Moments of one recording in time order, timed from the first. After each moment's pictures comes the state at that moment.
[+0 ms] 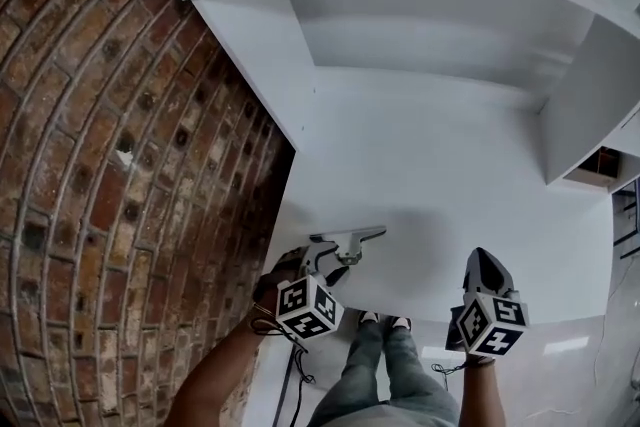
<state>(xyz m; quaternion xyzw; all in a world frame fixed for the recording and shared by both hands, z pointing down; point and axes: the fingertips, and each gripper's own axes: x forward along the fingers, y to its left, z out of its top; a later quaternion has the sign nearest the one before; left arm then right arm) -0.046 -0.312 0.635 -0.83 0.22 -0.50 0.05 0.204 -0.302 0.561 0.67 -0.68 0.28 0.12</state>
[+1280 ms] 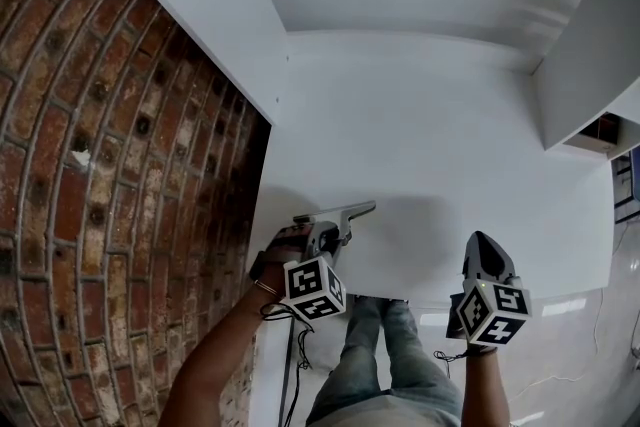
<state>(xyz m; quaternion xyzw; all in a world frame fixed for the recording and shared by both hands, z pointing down) -0.035 -0.326 0.685 -0.80 0.17 -0.56 0.12 0.210 -0.289 0.591 0.68 -0.65 0.29 0.14</state>
